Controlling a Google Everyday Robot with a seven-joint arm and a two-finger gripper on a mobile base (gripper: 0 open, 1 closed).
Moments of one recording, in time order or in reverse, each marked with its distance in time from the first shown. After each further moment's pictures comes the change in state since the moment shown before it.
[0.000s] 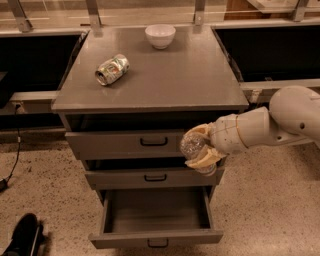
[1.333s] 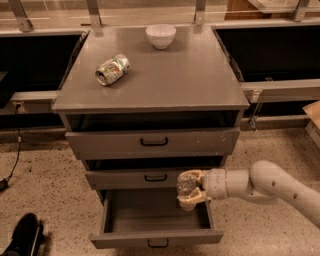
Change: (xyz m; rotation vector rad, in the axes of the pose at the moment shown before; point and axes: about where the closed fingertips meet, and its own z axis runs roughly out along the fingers) arm 0.134 0.069 0.125 0.050 -0.275 0.166
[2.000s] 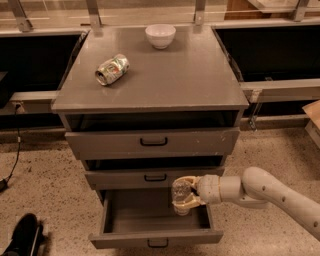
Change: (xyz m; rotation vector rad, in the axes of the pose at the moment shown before) arm 0.028 0.014 0.029 -0.028 -0.050 0.025
